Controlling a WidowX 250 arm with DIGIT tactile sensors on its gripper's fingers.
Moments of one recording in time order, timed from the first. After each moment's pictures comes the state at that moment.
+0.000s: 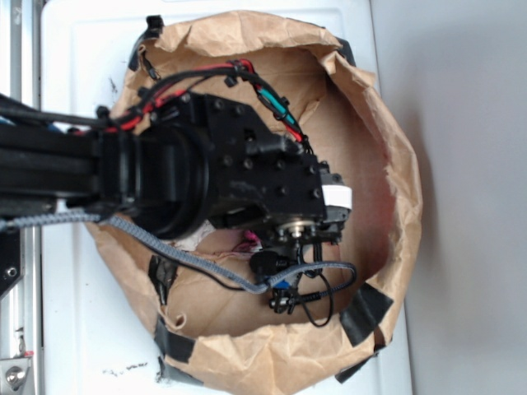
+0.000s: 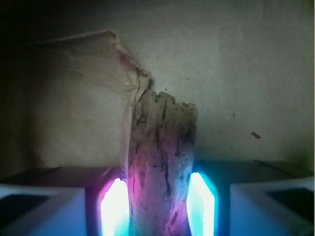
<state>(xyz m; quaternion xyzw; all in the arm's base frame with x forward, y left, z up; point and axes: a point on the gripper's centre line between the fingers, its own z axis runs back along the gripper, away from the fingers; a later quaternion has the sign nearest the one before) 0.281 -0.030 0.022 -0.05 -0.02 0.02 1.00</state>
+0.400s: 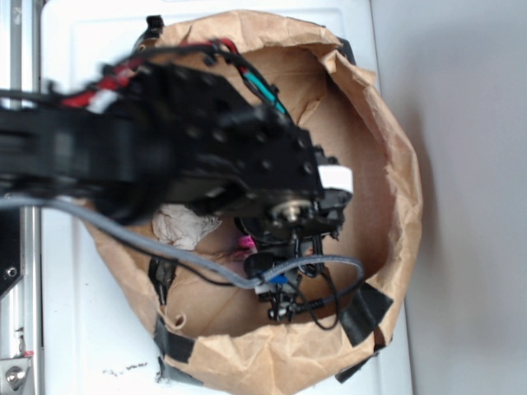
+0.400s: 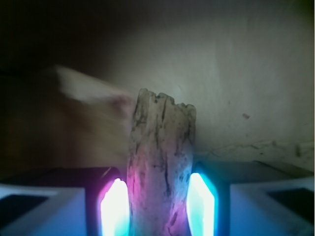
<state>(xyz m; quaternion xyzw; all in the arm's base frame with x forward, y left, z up) 0.281 -0.037 0.081 -0.10 -0.06 0.05 0.99</state>
